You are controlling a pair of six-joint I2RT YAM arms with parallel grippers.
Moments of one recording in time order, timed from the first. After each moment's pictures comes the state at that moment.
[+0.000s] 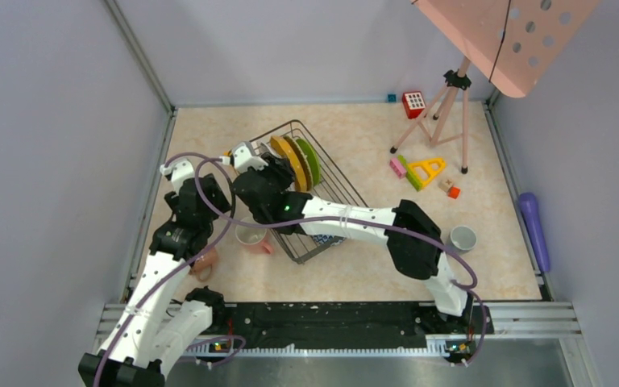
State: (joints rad) left arm -0.23 0.78 0.76 -0.60 -0.51 -0.50; right arm 1.20 2.12 1.81 -0.08 1.10 -0.27
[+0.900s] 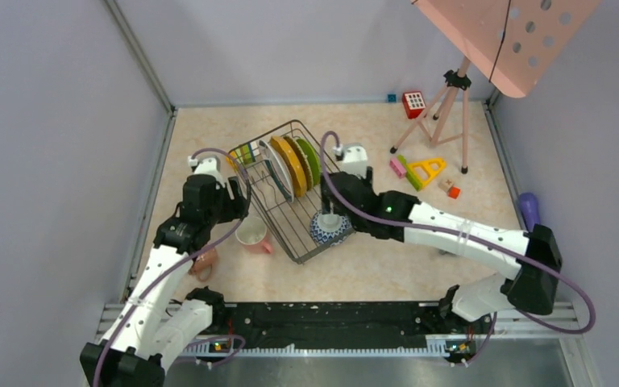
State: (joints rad) left arm -0.23 0.83 0.76 -0.56 -0.13 -0.36; right arm 1.12 1.44 1.28 -0.46 0.70 0.50
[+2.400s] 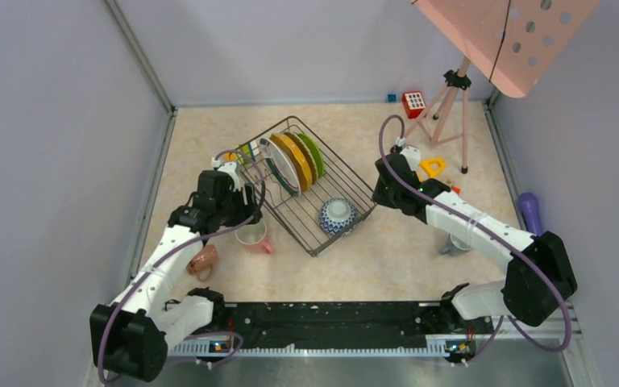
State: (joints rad) left arm -0.23 1.01 0.75 -0.55 0.10 -0.32; right arm 0.62 1.34 0.94 -0.46 0.34 0.78
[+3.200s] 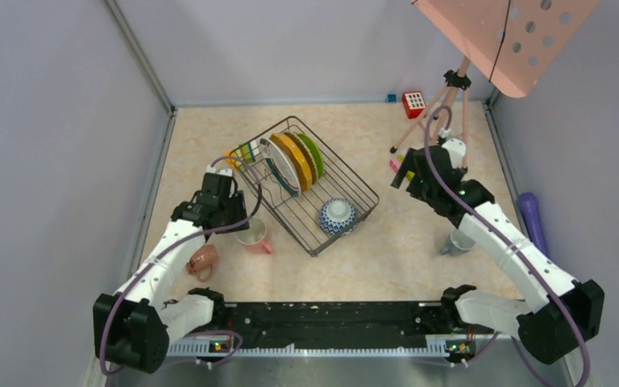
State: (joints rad) left arm -0.23 1.06 0.76 -0.68 -0.05 -0.37; right arm 0.49 1.14 1.00 -0.62 0.42 0.69
